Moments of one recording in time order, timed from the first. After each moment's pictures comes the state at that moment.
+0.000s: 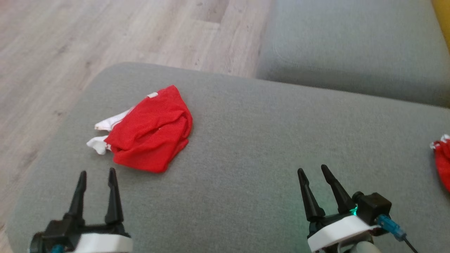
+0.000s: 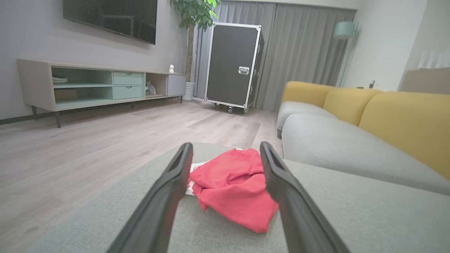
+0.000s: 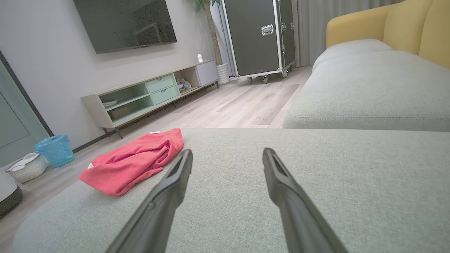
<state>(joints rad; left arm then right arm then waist) 0.06 0.07 0.02 0.19 -0.18 -0.08 -0.26 0.01 -0.05 0.26 0.32 0.30 0.13 -0.25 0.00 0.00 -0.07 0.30</state>
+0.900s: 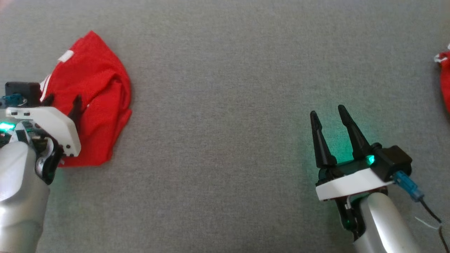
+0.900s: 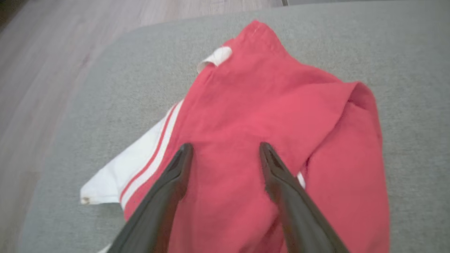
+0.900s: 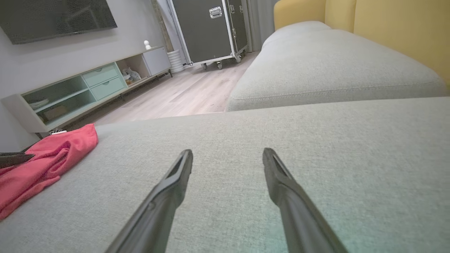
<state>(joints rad) -0.64 0.41 -0.25 0.72 -0.42 -0.13 0.31 -0.17 -0.05 0.18 0.23 0.18 0.13 -0.25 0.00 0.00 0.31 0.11</state>
